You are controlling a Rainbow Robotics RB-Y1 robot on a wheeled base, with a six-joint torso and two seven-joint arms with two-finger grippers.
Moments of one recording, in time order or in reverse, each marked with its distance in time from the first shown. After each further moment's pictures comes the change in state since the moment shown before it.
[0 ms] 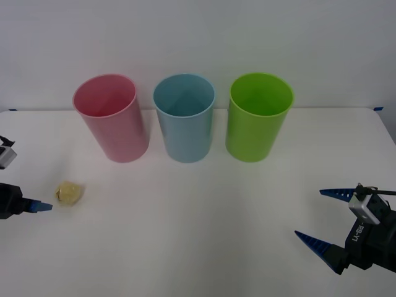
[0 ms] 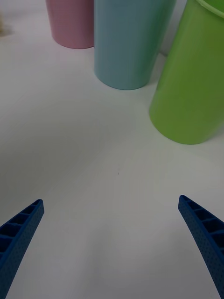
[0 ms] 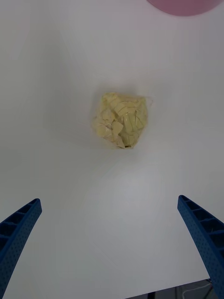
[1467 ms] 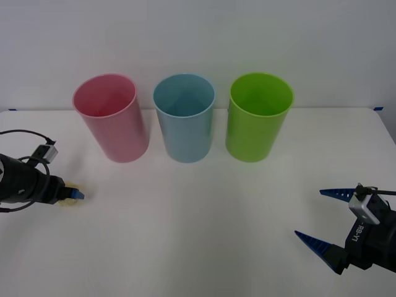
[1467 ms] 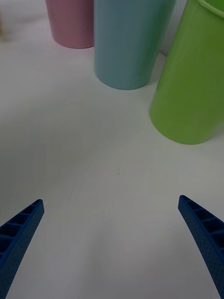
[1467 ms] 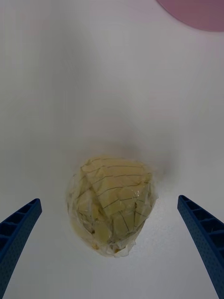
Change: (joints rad) right arm 0.000 0.000 0.000 0.000 0.000 0.000 0.000; left arm -0.386 -0.293 -0.320 0.368 -0.161 -0.009 0.003
